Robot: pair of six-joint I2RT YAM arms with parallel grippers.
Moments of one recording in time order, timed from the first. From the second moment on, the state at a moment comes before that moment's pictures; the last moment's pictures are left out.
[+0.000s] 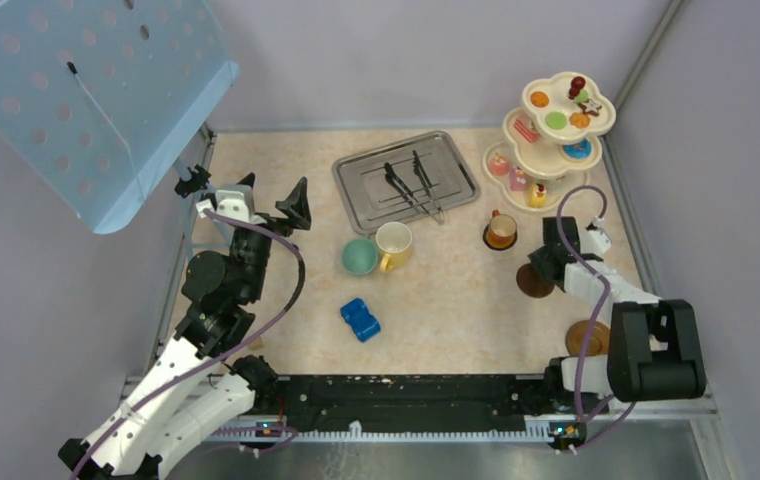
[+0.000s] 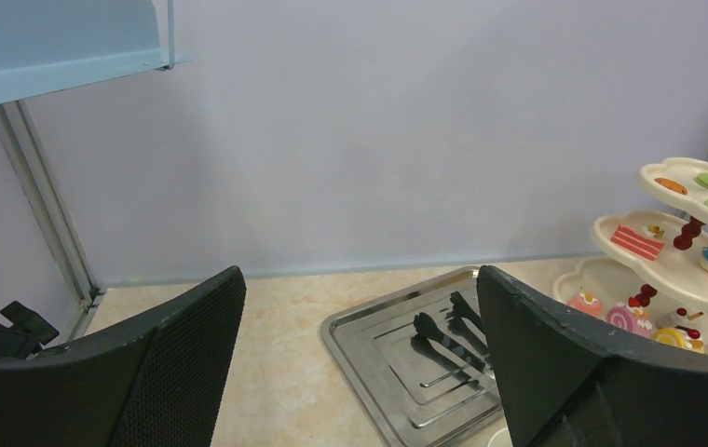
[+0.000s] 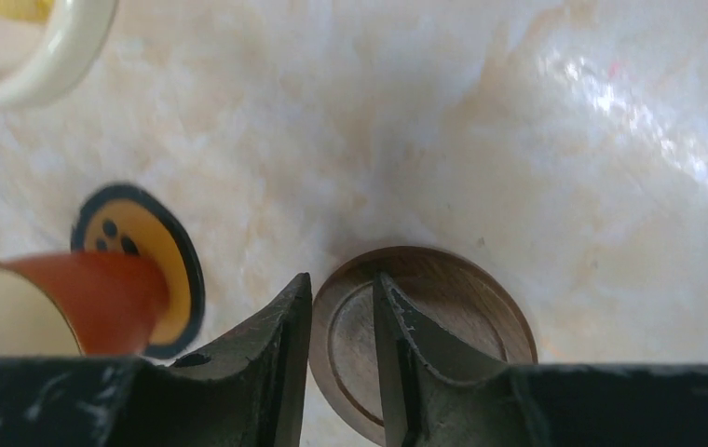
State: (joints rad) left arm -0.60 0.63 0.74 0.26 -0.41 0.07; right arm 0.07 1.27 0.54 -0.22 0.36 1.03
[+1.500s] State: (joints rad) left arm -0.60 0.63 0.74 0.26 -0.41 0.07; right arm -0.07 1.41 0.77 -0.09 0.22 0.66
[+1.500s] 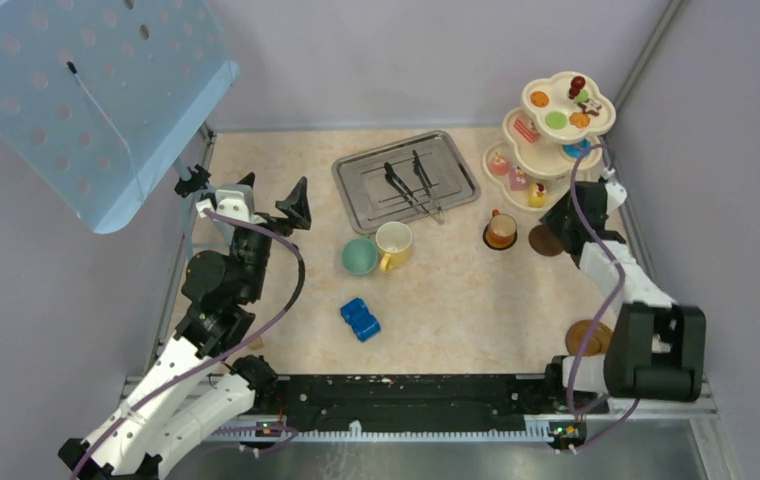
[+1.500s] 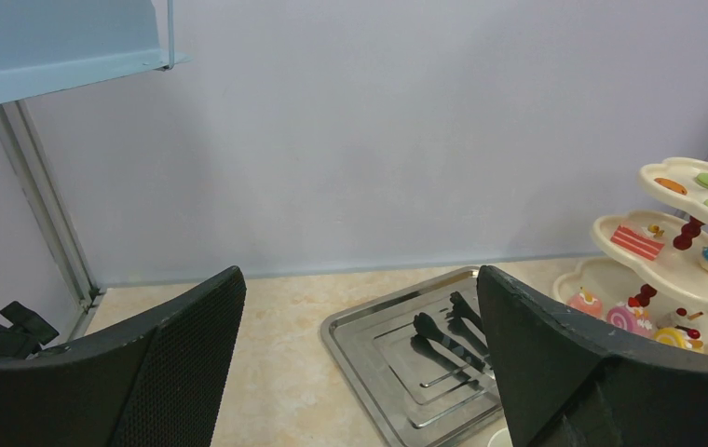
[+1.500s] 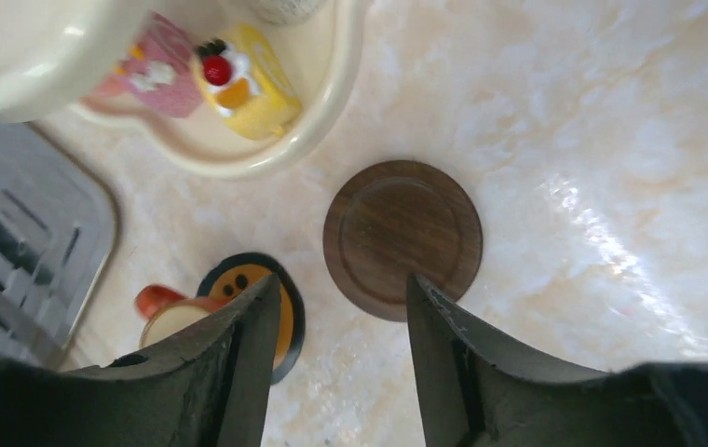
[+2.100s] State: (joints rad) left arm -0.60 0.65 0.74 0.26 -0.40 0.07; right arm 0.58 1.14 0.81 -0.31 0.00 0.70
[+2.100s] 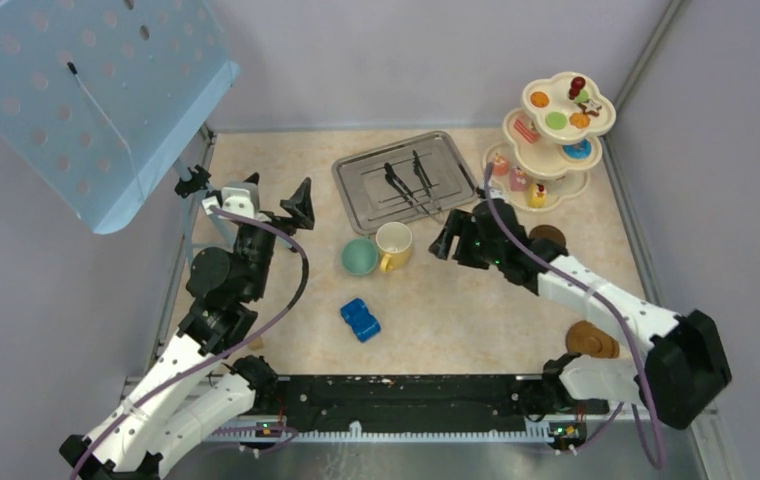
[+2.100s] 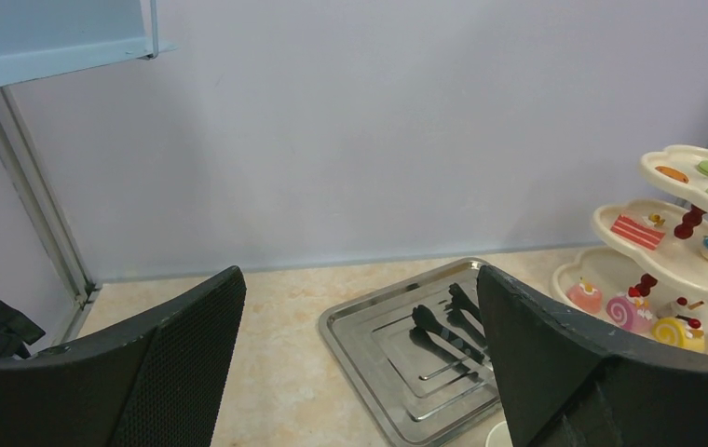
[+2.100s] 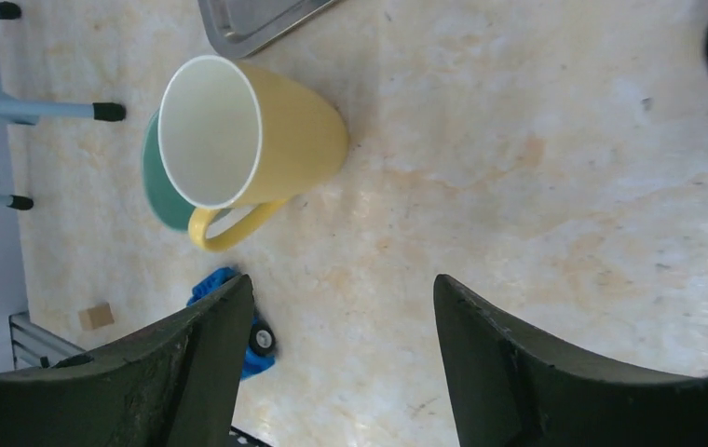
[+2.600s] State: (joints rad) left arm -0.60 0.65 0.74 0.26 -0.40 0.07; right arm 0.79 1.66 1.29 -0.48 0.32 0.84
